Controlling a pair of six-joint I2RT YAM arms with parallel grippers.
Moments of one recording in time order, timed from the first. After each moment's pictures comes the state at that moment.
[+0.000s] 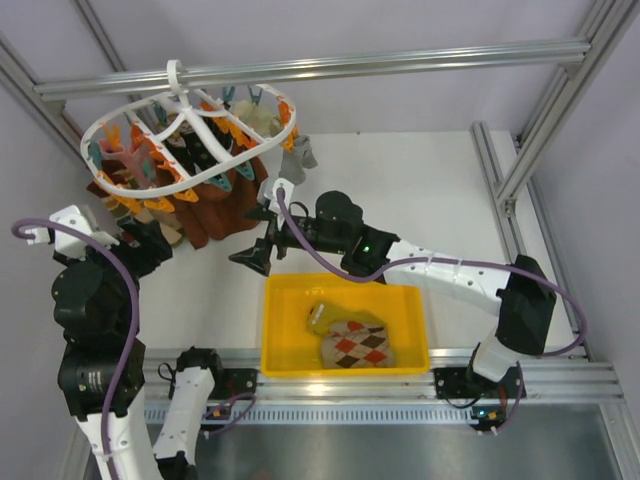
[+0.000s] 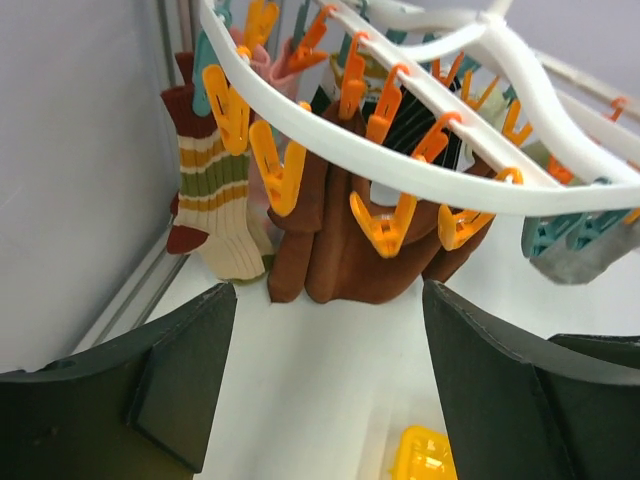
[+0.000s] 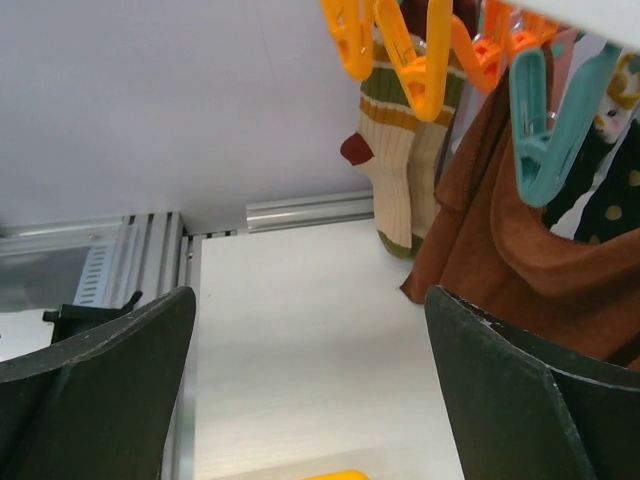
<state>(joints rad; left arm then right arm) 0.10 0.57 1.38 -0.86 -0.21 -0.27 1.09 1.64 1.39 0.31 -0.32 -0.02</state>
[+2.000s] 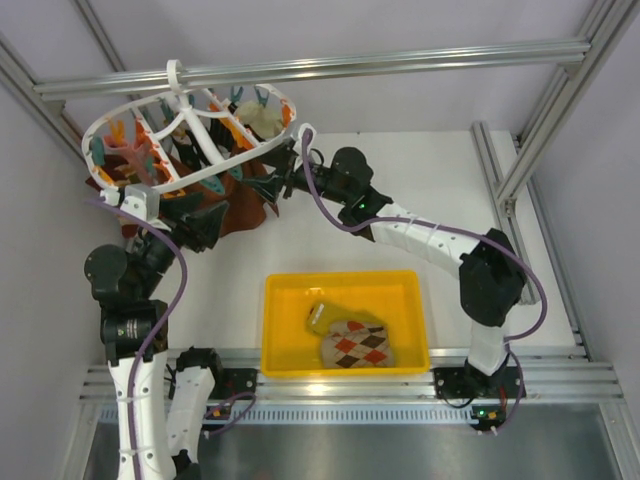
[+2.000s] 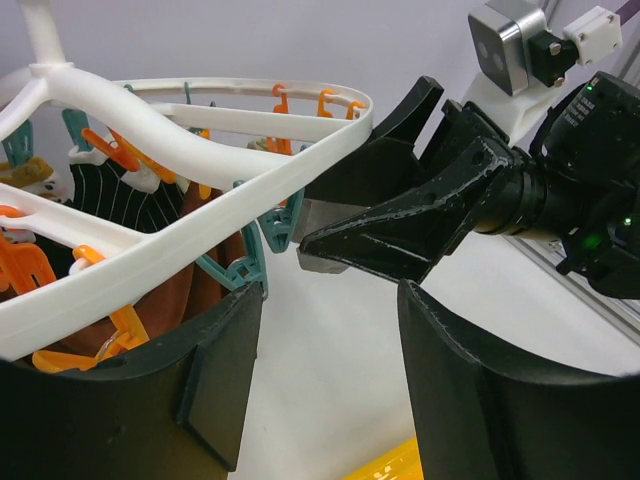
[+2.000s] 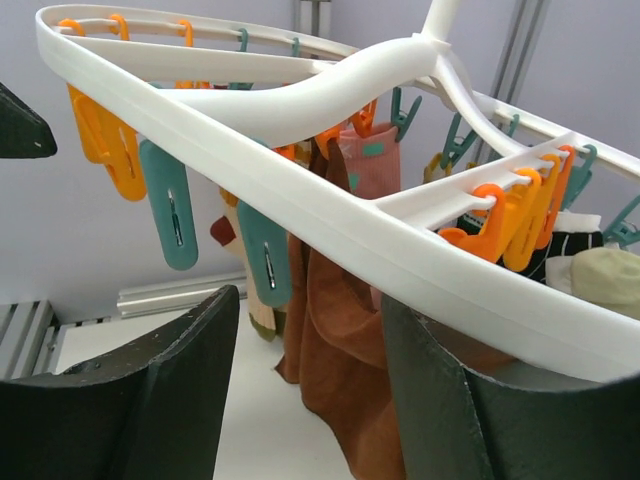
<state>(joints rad) 0.13 0.58 0.96 -0.15 0.60 -0.26 0.85 1.85 1.55 0.59 -0.45 0.04</state>
